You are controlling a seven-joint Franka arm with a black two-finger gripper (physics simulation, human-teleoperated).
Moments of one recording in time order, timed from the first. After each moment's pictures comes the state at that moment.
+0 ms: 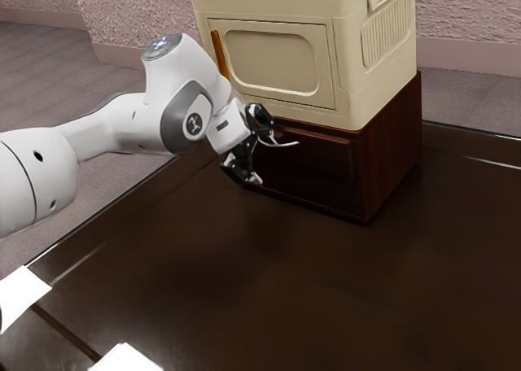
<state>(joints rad) 0.14 0.33 -0.02 -1.50 -0.11 2.27 1.63</state>
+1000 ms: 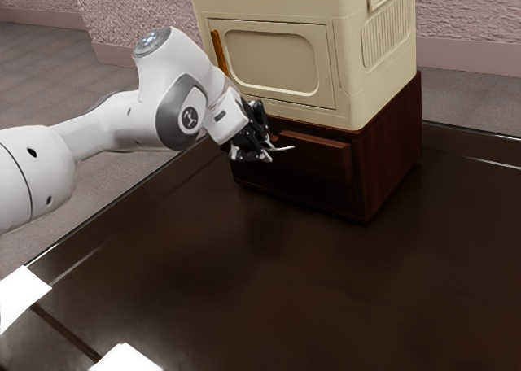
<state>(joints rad) 0.16 0.33 -0.02 -1.48 -0.15 2.32 1.59</state>
